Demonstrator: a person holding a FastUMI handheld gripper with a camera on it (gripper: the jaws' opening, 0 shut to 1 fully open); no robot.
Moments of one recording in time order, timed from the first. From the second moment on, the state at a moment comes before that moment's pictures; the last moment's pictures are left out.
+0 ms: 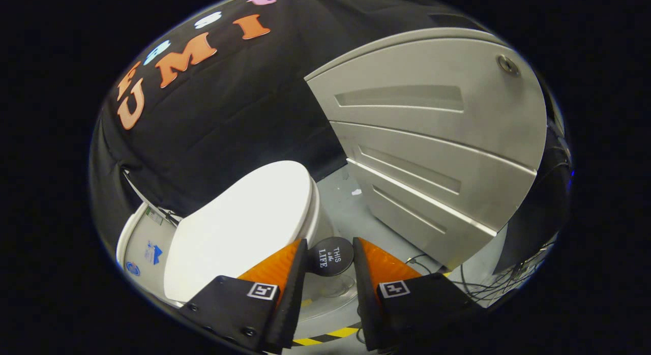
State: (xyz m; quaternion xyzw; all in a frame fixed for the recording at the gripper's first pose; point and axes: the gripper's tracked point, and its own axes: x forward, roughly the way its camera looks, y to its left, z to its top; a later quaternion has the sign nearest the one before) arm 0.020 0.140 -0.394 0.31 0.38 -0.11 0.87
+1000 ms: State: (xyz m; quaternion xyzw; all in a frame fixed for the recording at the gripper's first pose) arm 0.064 0.145 -0.250 0.27 0.20 -0.05 0.94
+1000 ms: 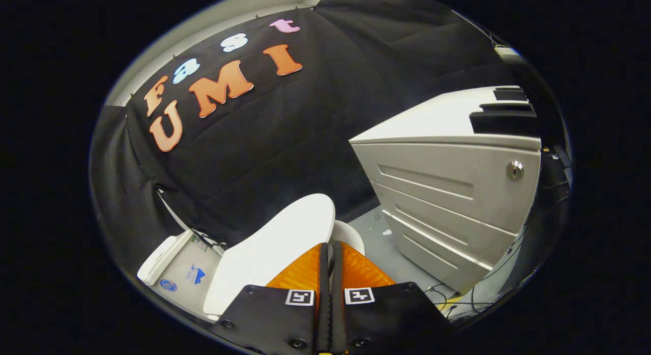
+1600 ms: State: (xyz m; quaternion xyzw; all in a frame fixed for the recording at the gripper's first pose) arm 0.093 0.239 -0.078 0.19 0.08 0.12 0.97
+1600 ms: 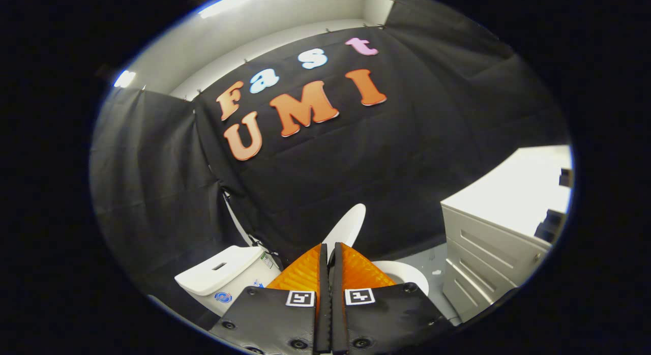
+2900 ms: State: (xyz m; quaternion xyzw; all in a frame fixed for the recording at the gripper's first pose) arm 0.101 0.432 0.052 0.14 0.08 0.29 0.94
